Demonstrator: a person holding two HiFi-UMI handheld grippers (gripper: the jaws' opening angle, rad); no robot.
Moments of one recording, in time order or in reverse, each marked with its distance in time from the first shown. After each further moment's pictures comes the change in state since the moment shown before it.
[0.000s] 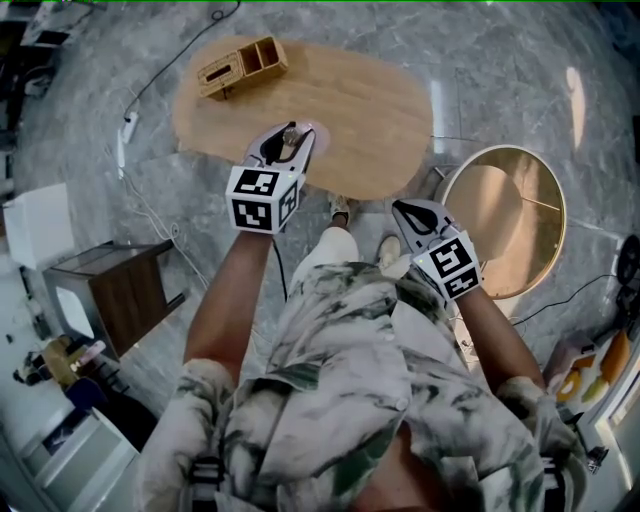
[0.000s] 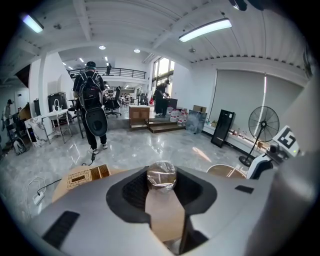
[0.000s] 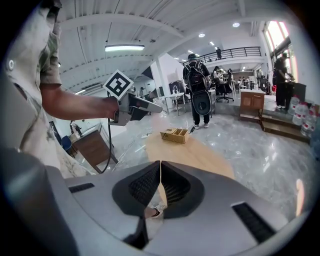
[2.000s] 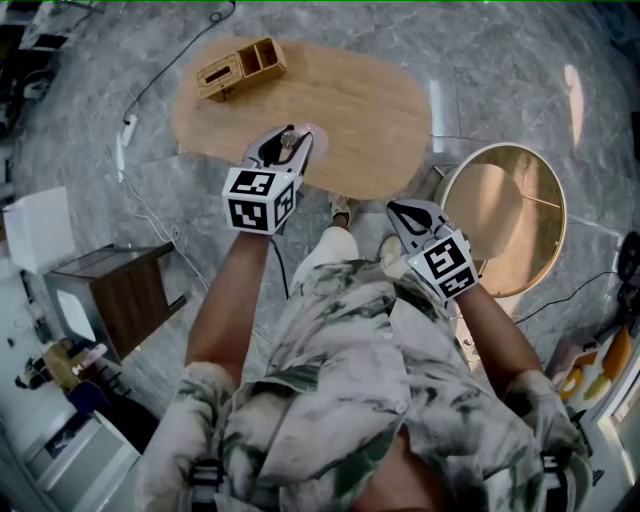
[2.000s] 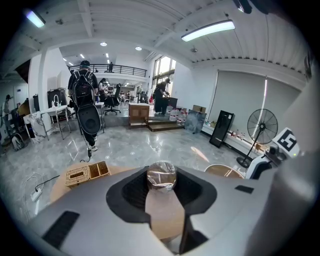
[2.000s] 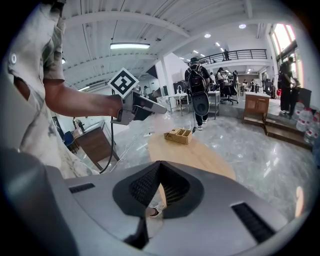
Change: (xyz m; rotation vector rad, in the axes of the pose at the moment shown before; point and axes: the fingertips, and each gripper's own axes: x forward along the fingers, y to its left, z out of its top) left arm 0.001 0.004 -0.006 -0.026 0.019 -0.022; right arm 0.008 0.008 0.004 -0.047 0.007 0.021
